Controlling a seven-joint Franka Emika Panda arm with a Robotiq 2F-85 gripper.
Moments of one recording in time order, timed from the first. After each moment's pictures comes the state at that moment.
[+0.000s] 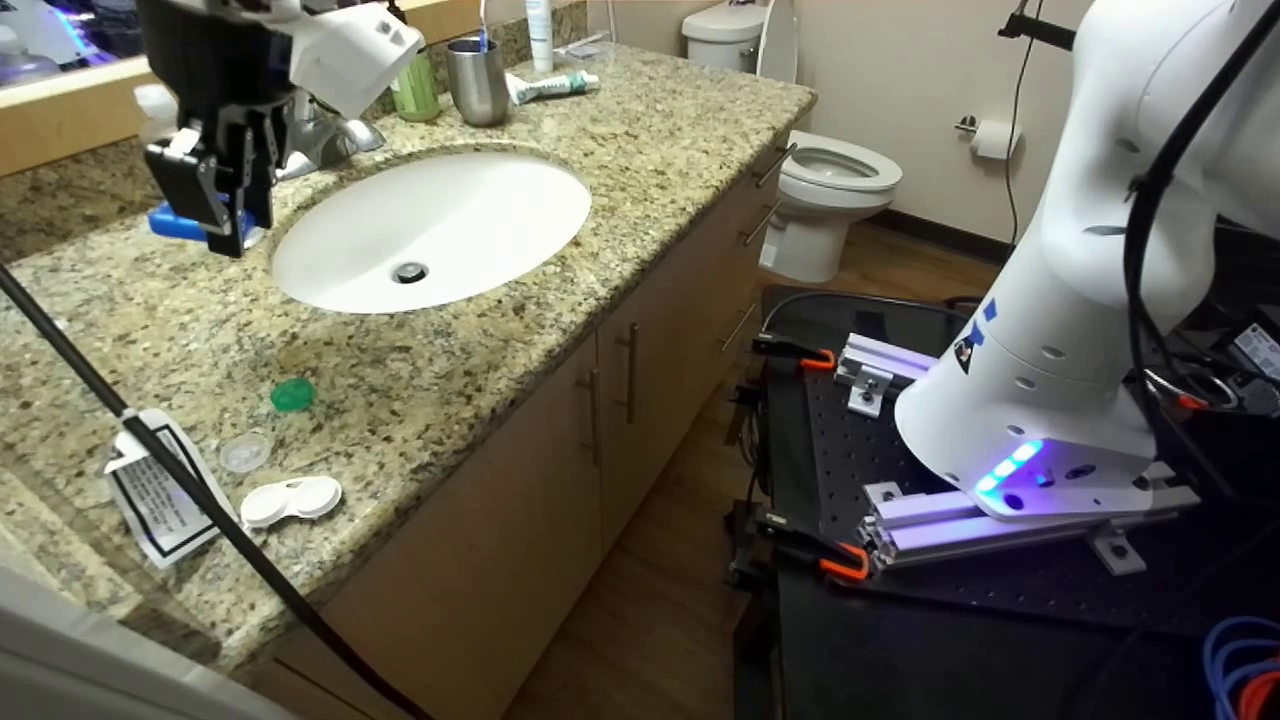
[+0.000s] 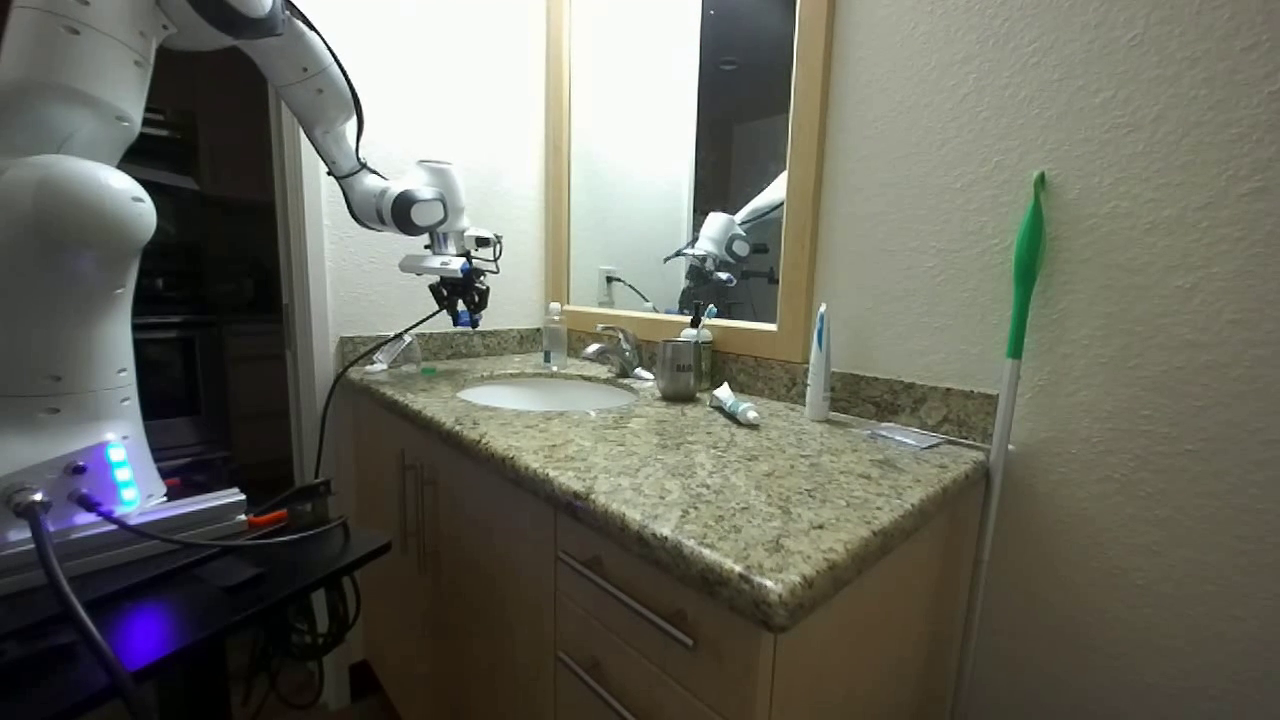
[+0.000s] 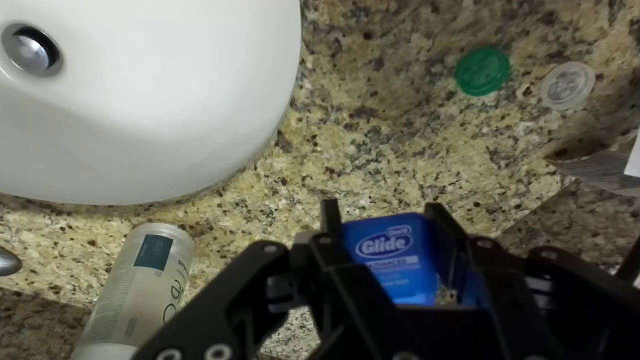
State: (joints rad) arm 0.01 0.25 0.02 -2.11 0.20 2.71 -0.33
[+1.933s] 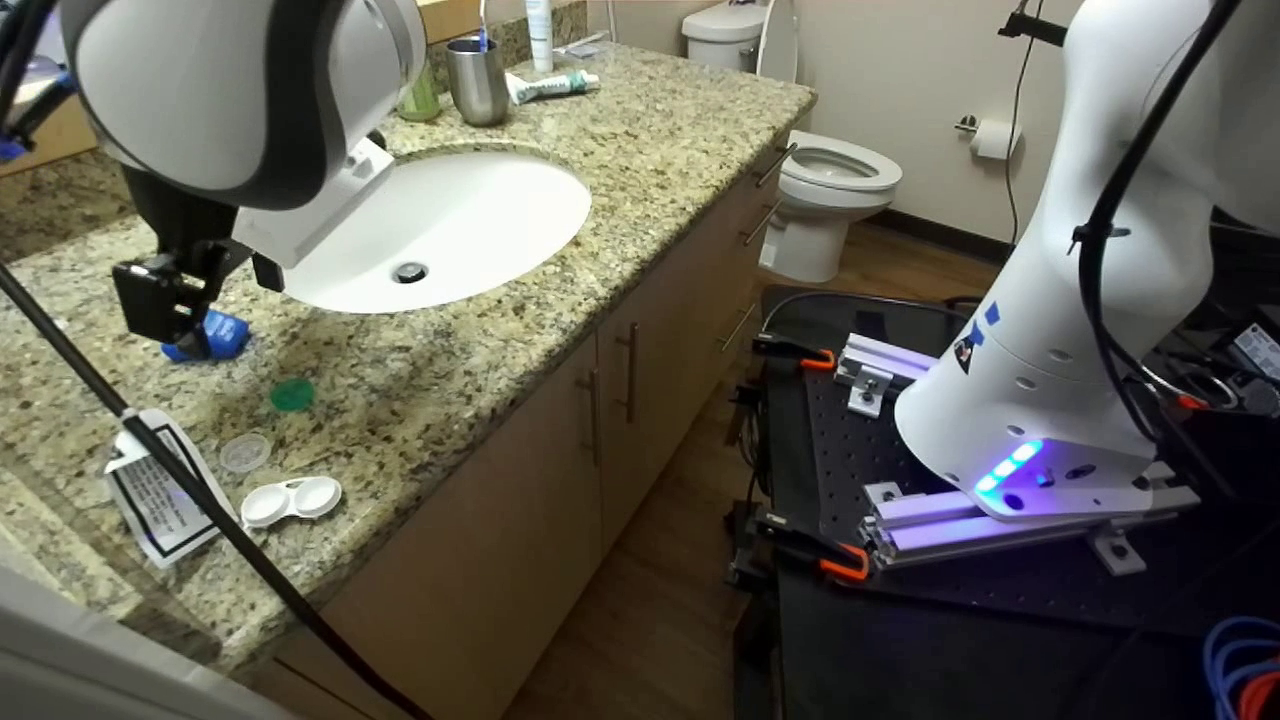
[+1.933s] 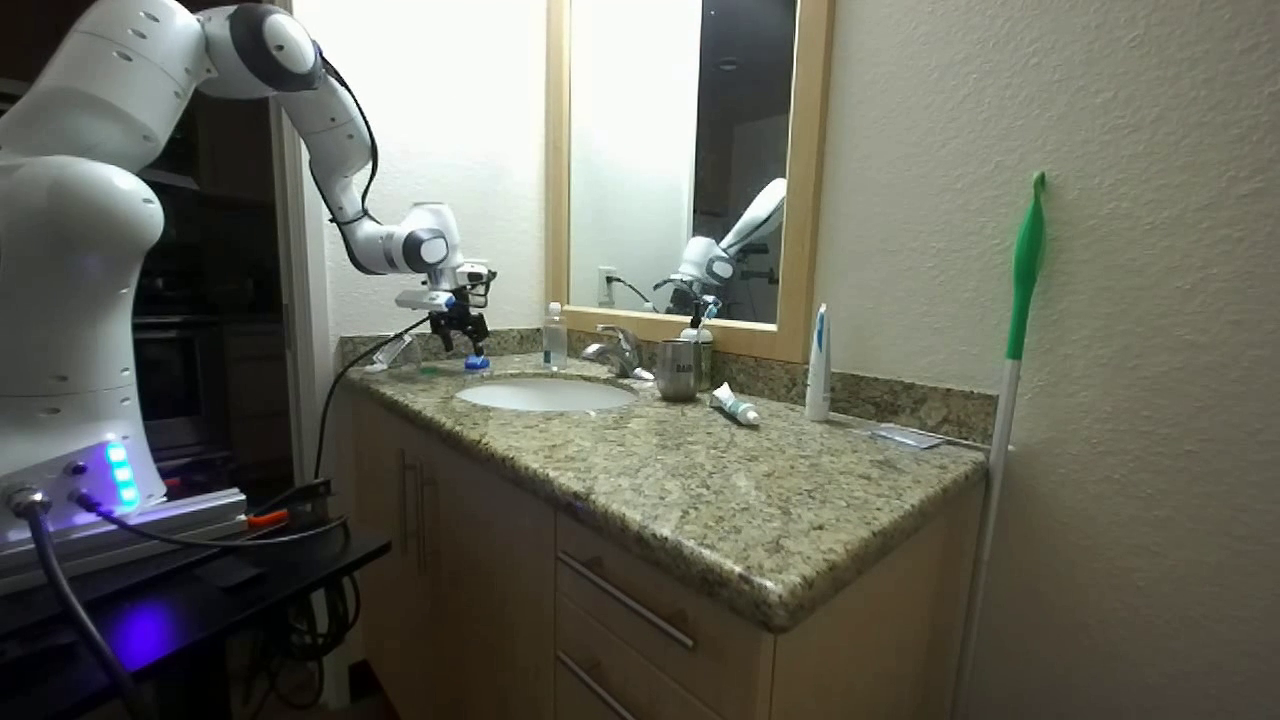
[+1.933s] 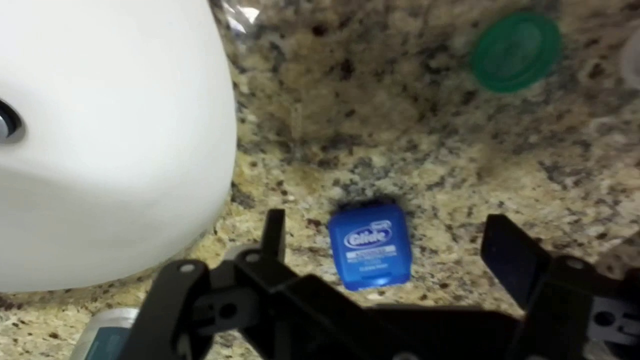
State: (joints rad) arm 0.09 0.47 -0.01 -1.99 -0.01 2.80 0.08
